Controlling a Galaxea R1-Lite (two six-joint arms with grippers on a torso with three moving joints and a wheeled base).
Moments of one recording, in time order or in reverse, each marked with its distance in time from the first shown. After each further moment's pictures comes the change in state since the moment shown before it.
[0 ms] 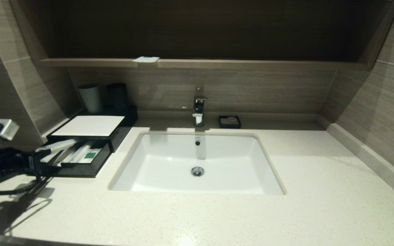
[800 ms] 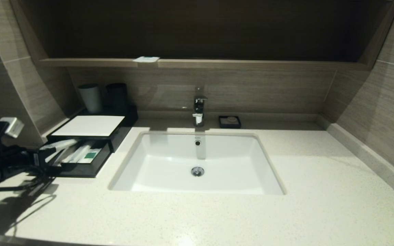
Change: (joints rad) left arm -0.022 0.027 -0.034 0.002 0.028 -0.026; right arm 0.000 0.000 0.000 0.000 0.000 0.000
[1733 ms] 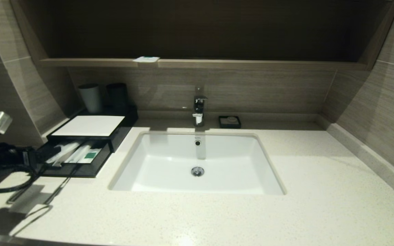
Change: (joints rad) left arm -0.002 -0.172 -0.001 0.197 -0.002 -0.021; right arm 0.000 0.000 0.000 0.000 0.000 0.000
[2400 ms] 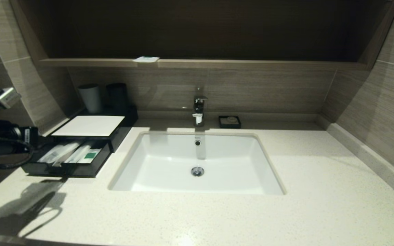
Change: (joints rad) left arm -0.117 -0.064 -0.390 0.678 0.079 -0.043; right arm 0.000 0.000 0.000 0.000 0.000 0.000
